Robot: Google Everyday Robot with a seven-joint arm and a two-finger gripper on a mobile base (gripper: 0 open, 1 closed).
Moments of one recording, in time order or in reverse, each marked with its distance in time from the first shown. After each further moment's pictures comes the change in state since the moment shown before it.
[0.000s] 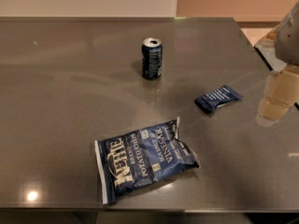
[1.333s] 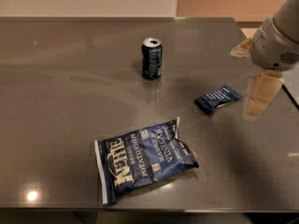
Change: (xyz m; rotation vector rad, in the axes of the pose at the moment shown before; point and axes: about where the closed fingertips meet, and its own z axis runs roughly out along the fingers) arm -0.008 -0.031 0.058 -0.084 -0.076 -0.149
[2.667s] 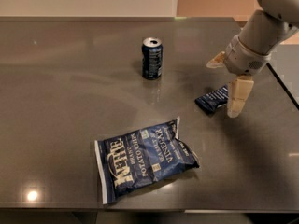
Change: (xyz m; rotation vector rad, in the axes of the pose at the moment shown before) arm 0.008 -0.051 0.087 -0.137 -0.038 -0.170
